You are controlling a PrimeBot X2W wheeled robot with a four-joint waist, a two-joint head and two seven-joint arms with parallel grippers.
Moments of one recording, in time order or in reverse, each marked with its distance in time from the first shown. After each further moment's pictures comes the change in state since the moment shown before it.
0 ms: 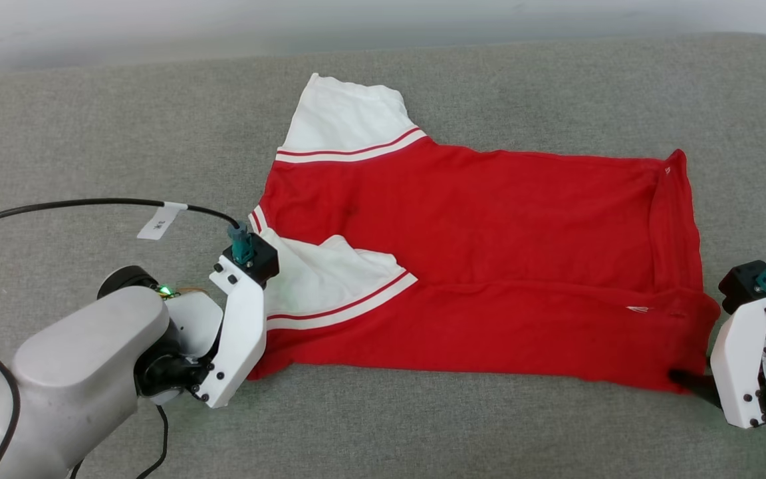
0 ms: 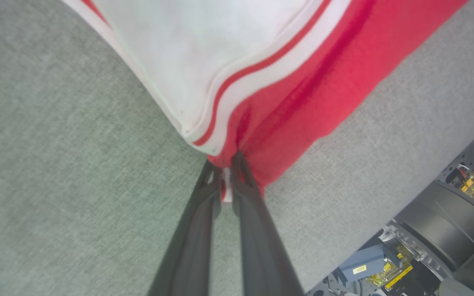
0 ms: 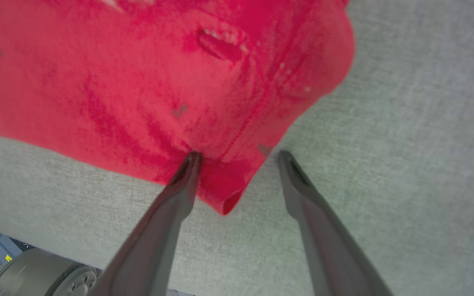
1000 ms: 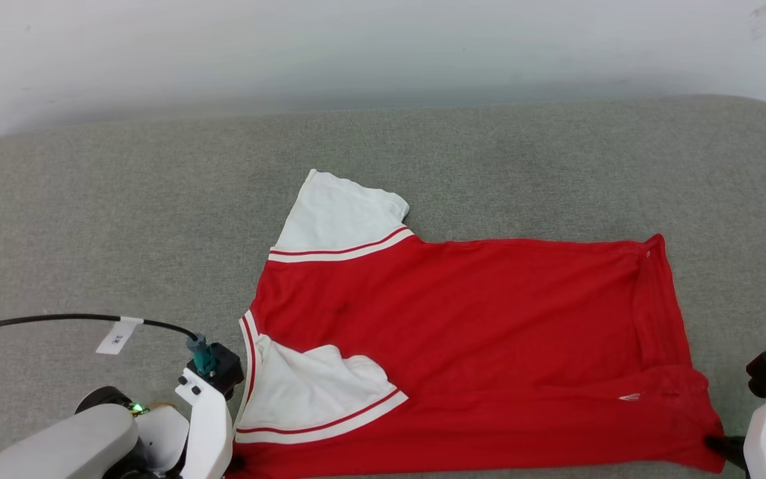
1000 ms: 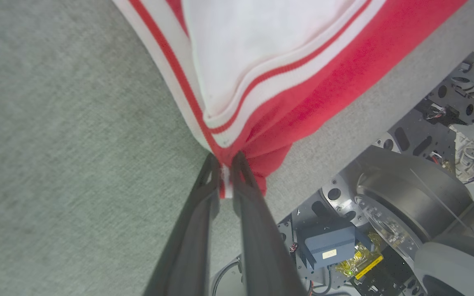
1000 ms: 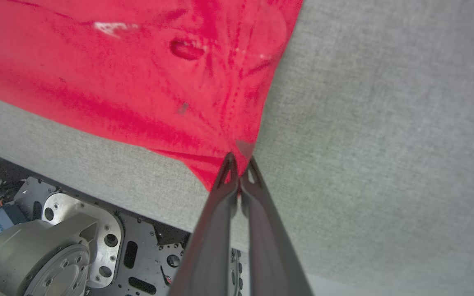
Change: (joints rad) left arm 0.276 0.119 -0.002 -0.100 -0.057 0.026 -0.135; right arm 0.206 -0.192 0.099 -0.160 0.129 0.000 -0.221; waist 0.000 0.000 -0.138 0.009
